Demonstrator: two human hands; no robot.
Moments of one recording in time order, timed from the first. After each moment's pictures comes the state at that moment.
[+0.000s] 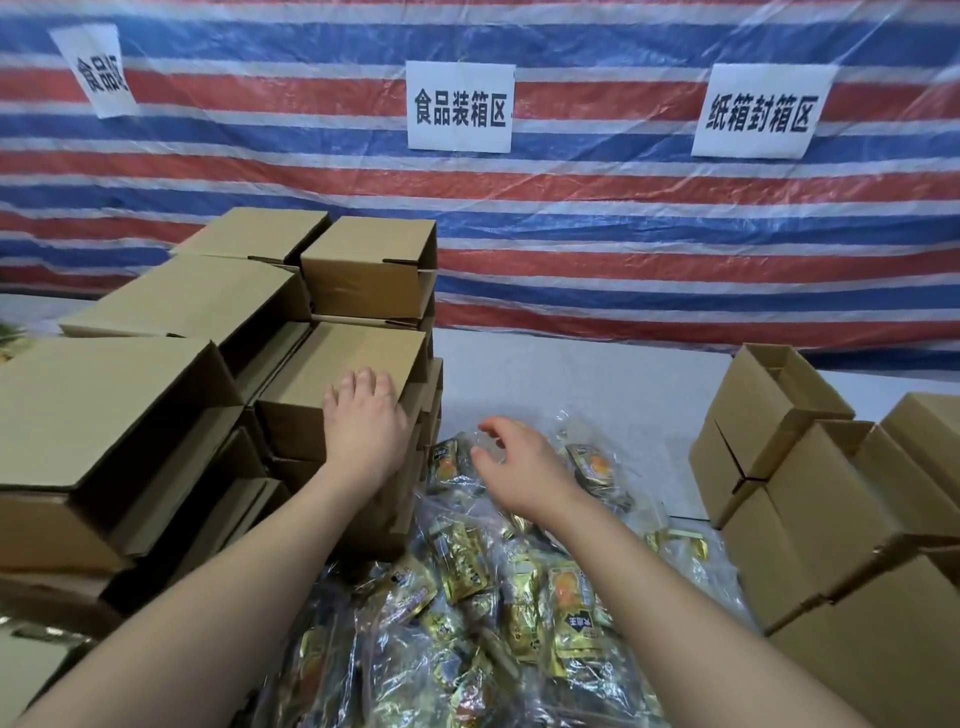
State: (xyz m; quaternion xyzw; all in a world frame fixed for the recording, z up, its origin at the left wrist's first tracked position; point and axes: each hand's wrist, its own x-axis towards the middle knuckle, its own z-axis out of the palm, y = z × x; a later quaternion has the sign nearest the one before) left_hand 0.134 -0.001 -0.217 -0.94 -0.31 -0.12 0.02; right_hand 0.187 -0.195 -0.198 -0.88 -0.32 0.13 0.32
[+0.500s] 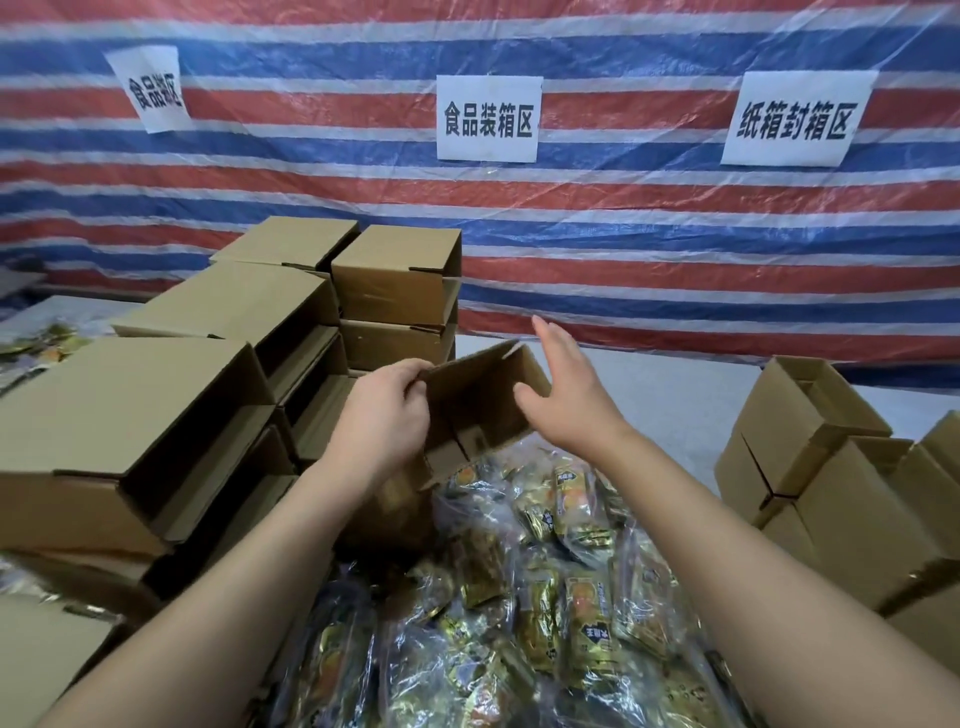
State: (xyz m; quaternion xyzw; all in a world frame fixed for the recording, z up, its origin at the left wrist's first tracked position) left_hand 0.082 -0.046 -0.127 -0.89 -0.25 -0.23 -0.31; right_hand 0.218 -0.197 -0.133 -0.87 -0.34 0.02 0.35
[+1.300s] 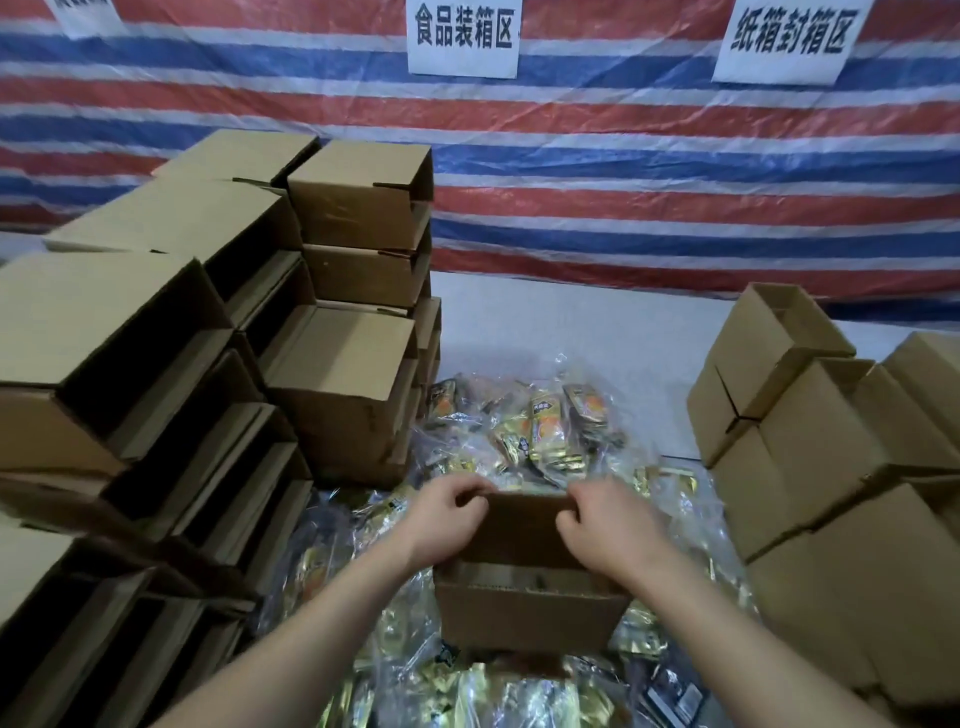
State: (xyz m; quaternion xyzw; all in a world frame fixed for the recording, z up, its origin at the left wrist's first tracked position) left_hand 0.052 -0.134 -0.275 -0.85 -0.19 0.04 -0.50; right_hand 0.155 -0.320 -0.270 -0.94 -0.32 0.10 0.07
